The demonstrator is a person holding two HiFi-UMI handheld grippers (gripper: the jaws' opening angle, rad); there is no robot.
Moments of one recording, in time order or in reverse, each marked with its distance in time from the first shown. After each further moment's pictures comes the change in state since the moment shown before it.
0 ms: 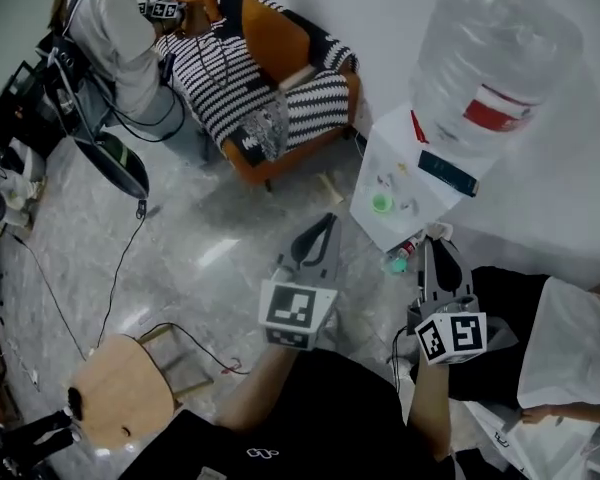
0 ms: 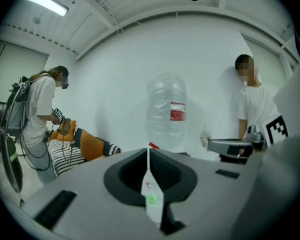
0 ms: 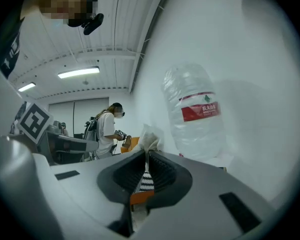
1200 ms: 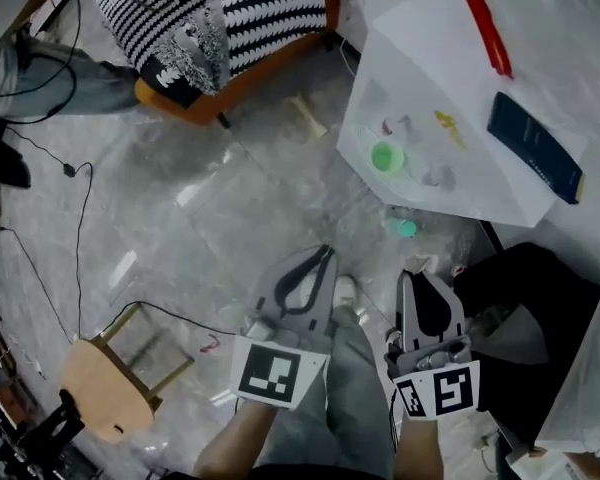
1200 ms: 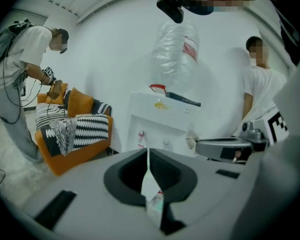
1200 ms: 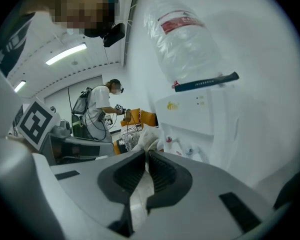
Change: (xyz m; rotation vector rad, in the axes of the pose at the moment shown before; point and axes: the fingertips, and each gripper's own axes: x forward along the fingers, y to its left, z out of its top) left arm 0.131 -0.009 -0.240 -0.158 0.243 -0.103; right arm 0.070 -0.040 -0.252 0.094 0.295 0.013
